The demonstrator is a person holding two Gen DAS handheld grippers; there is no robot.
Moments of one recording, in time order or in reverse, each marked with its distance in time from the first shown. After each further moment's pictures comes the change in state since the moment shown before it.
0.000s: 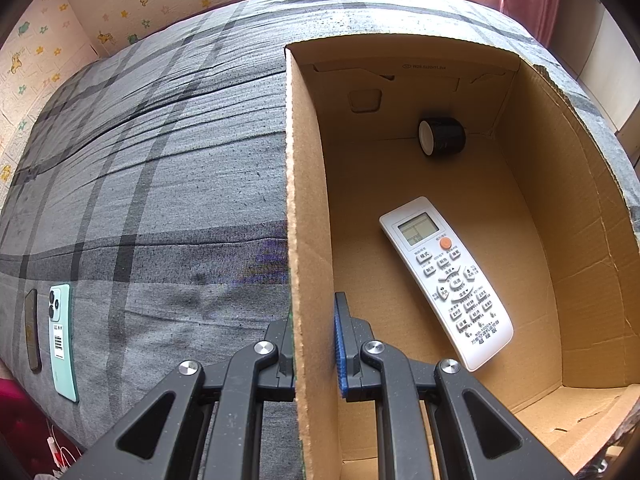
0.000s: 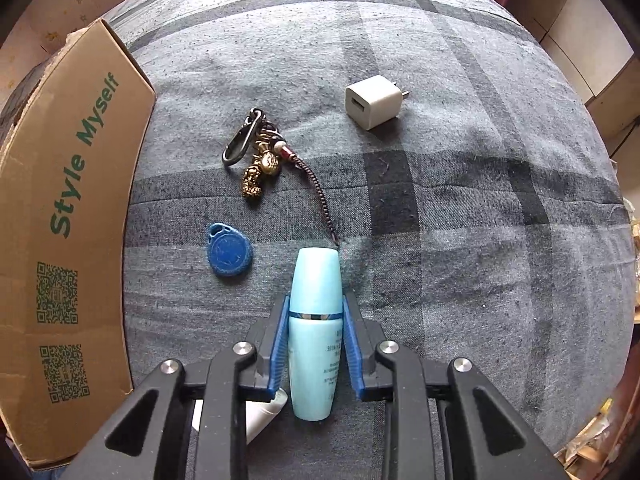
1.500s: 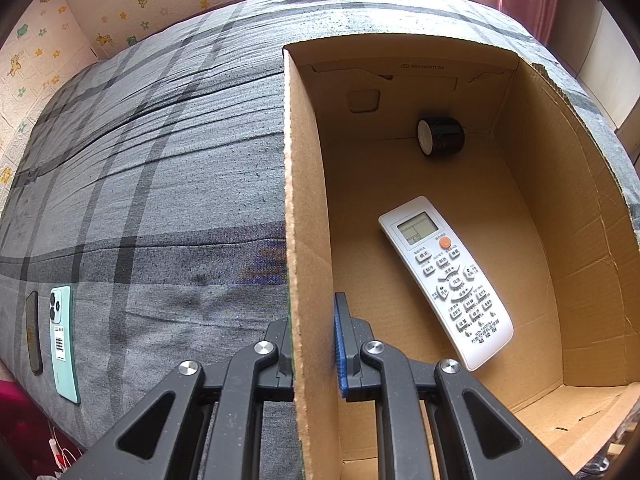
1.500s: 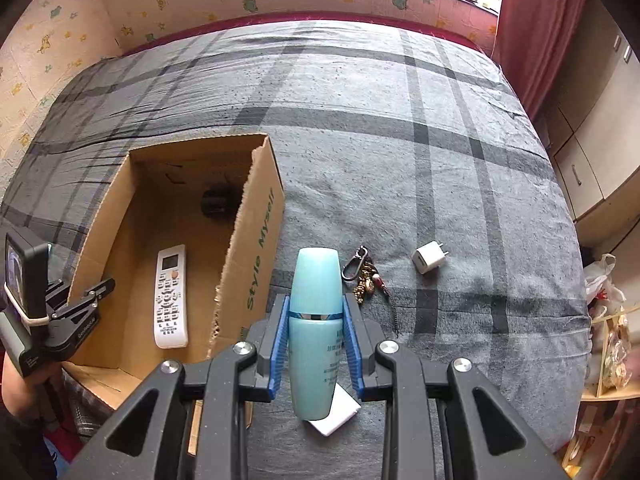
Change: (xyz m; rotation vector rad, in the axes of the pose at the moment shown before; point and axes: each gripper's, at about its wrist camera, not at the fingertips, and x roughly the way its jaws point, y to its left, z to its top) left arm 0.000 -0.001 0.000 0.006 0.000 0.004; right arm -0.134 0.080 0.036 -0.213 -0.199 0.048
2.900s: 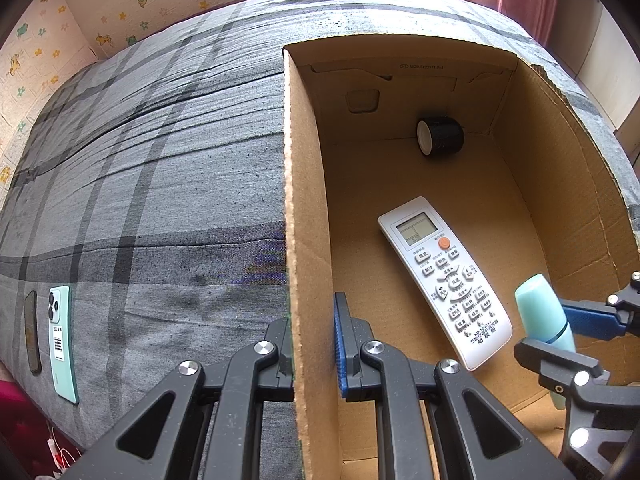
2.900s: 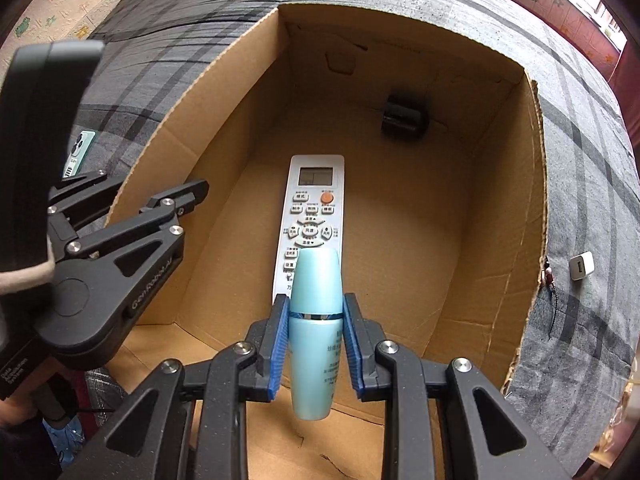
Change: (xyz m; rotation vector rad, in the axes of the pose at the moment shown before) left arm 0.000 -0.001 0.001 -0.002 -0.001 -0.003; right arm 0.089 0.152 -0.039 -0.261 0.232 0.149
